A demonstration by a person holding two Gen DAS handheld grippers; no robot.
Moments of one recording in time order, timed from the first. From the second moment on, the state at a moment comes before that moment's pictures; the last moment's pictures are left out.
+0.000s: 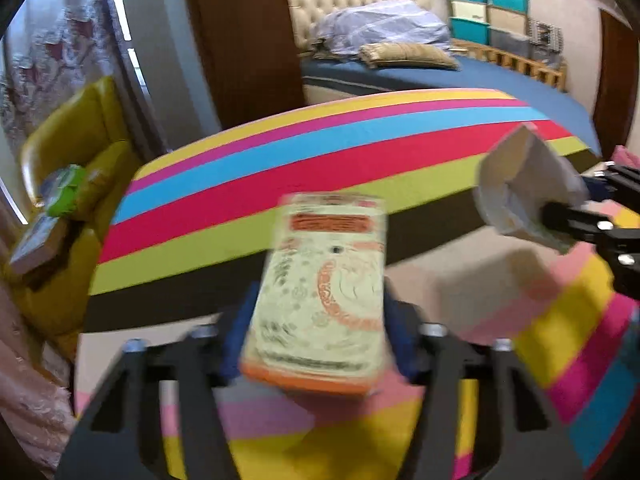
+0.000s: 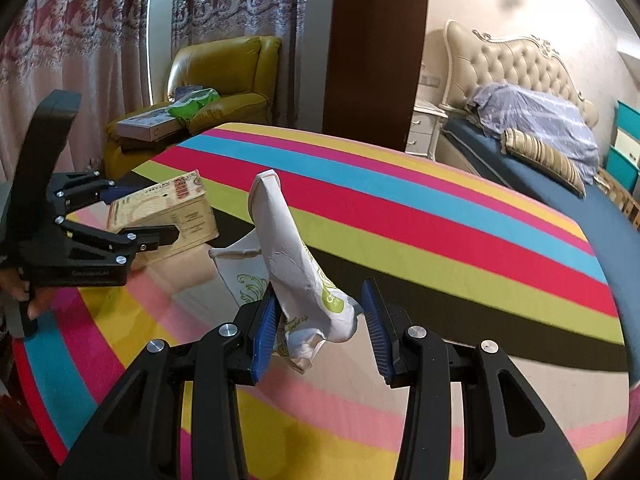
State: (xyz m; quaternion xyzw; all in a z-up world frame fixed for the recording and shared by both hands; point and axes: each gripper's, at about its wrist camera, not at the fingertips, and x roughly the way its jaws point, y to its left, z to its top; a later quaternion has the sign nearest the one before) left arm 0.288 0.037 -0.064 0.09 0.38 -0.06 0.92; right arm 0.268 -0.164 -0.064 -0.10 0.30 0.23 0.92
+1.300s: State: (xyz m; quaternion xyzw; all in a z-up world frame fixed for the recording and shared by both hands) left arm 0.262 -0.240 -0.032 0.07 0.26 -0.19 0.94; right arm 0.210 -0.417 -0.056 0.03 0.26 0.03 0.96
